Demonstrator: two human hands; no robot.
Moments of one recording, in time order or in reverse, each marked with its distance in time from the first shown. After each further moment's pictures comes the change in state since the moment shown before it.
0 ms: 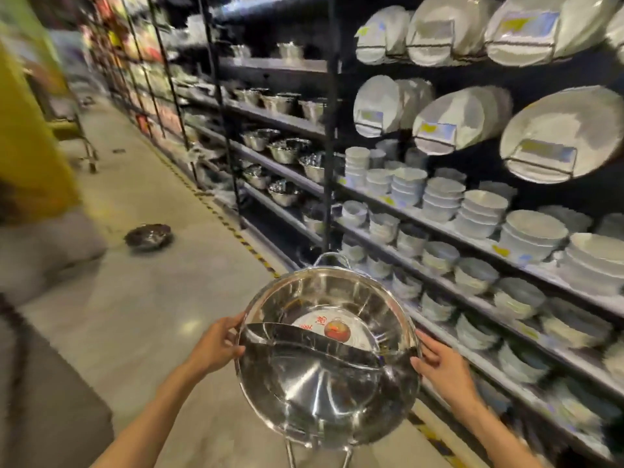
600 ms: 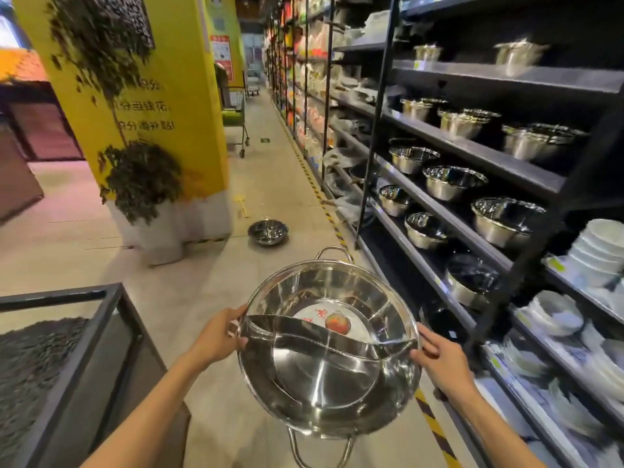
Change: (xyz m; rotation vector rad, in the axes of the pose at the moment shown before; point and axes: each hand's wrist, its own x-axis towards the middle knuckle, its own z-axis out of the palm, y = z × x) left_hand 0.210 -0.212 -0.246 -0.055 0.370 -0.387; right_hand 0.339 -0.225 0.340 -0.038 -0.427 -0.259
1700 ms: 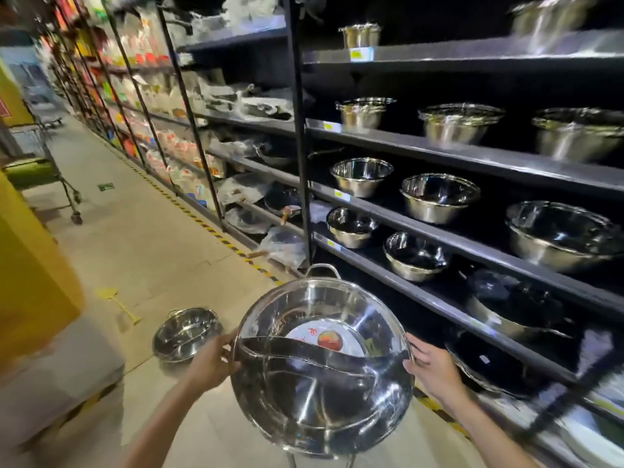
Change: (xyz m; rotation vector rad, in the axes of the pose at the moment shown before) left_hand 0.741 -0.019 -0.123 0.217 -0.458 0.343; right_hand 0.548 -0.092 0.218 0.218 0.460 0.277
